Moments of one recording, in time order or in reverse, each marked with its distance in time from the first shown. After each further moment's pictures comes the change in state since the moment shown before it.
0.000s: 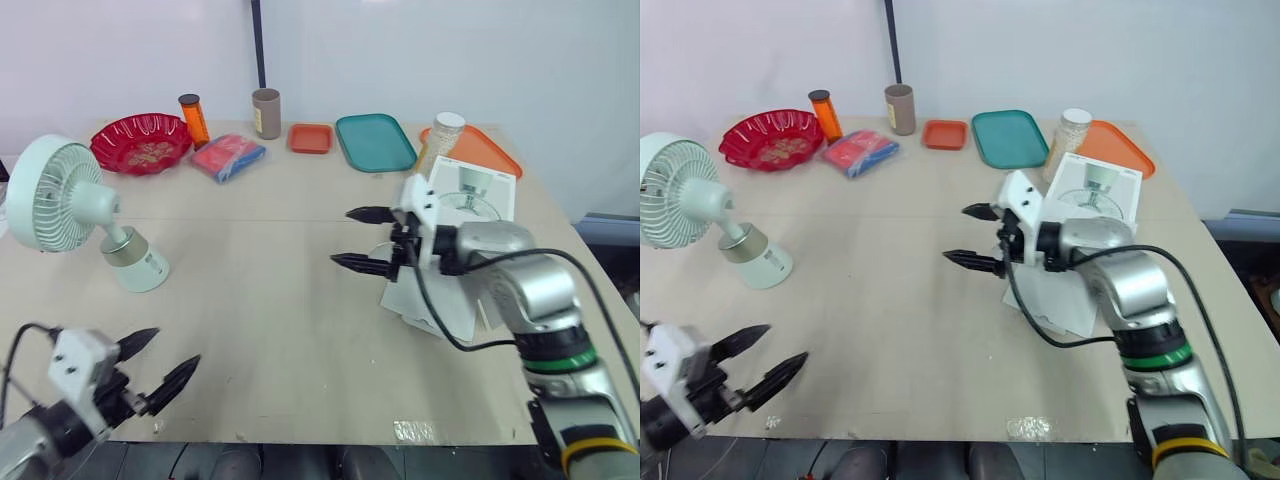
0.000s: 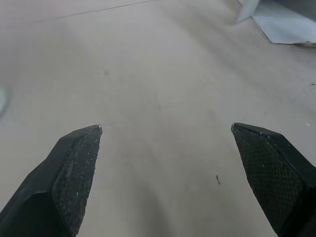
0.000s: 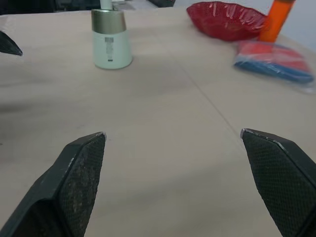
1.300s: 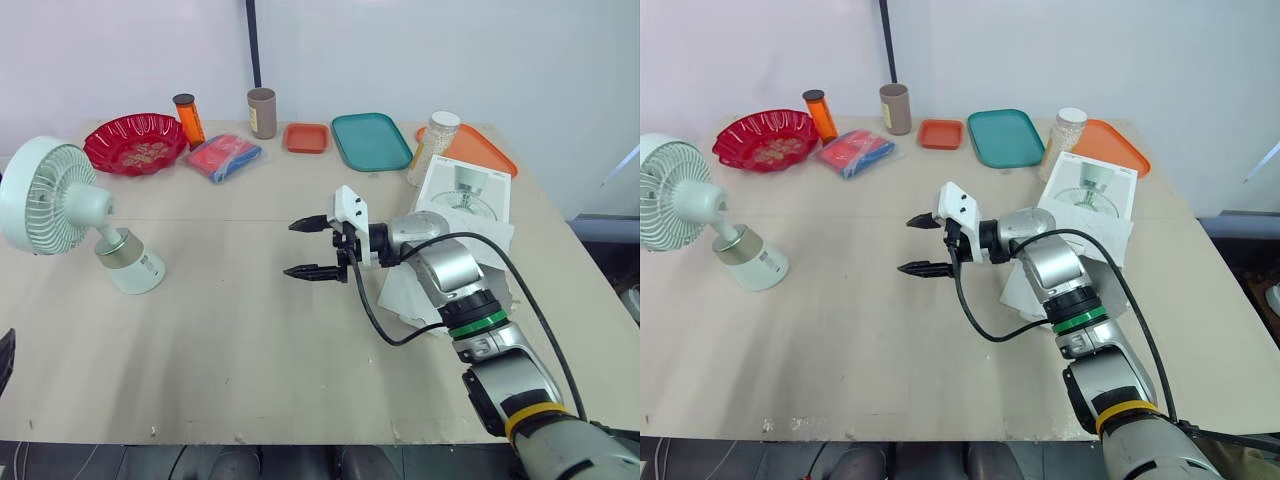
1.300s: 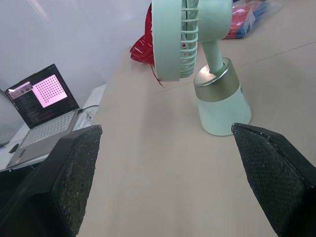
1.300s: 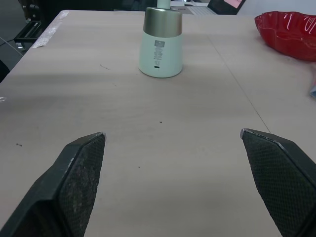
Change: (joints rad) left arm 0.116 -0.131 0.470 0.033 0.050 -0.268 0.213; right arm -0.169 0.233 0.107 0.379 -0.170 -0.251 0.181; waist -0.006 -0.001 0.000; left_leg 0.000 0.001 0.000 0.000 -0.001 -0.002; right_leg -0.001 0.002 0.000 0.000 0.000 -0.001
